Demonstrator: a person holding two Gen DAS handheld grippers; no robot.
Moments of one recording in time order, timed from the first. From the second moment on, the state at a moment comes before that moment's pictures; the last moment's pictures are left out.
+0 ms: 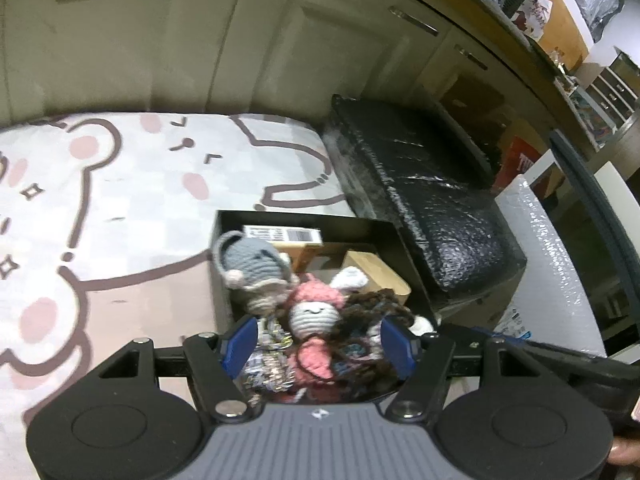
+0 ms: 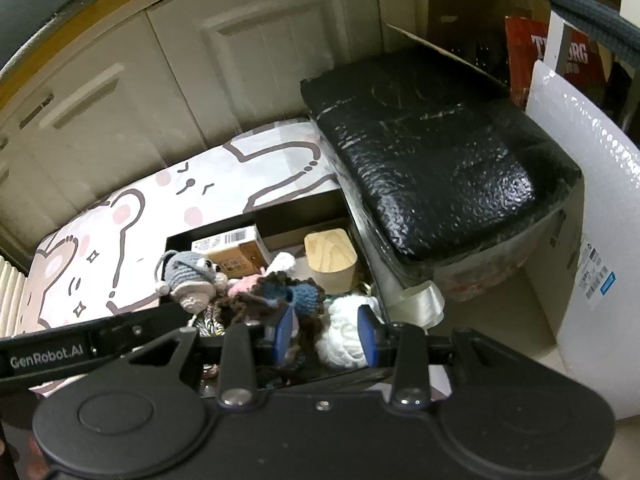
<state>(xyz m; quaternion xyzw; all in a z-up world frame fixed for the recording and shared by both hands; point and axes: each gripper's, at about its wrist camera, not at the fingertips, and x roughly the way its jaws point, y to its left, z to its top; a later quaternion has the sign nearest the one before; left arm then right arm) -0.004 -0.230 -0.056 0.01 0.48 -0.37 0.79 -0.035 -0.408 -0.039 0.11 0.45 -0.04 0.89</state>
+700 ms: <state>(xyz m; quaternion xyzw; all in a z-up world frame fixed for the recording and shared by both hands) -0.032 -0.150 0.002 0.09 0.43 -0.32 0.84 -0.075 -0.371 0.004 0.07 0.42 -0.04 0.90</state>
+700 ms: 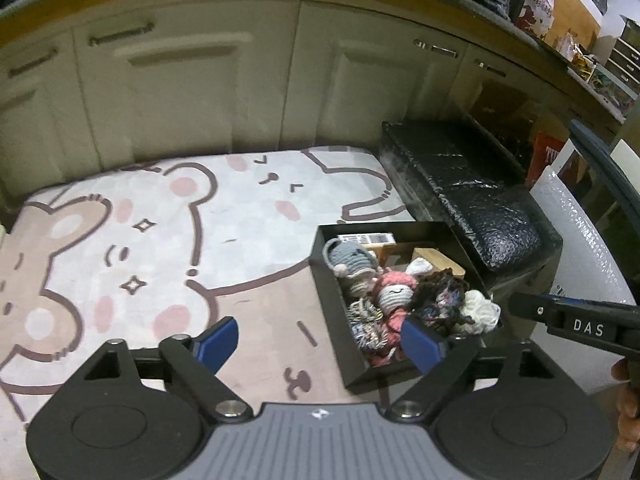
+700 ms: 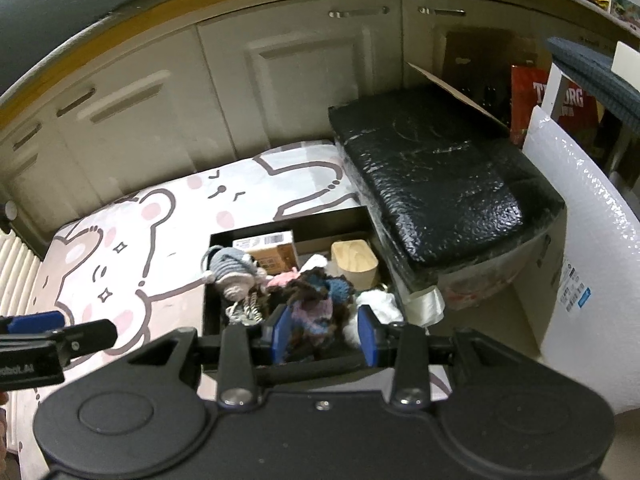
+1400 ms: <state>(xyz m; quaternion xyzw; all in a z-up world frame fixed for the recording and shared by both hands) -0.051 -0.088 0.021 0.11 0.41 -0.28 0.86 -0.119 -0.335 0.014 0.03 0.41 -0.05 0.91</state>
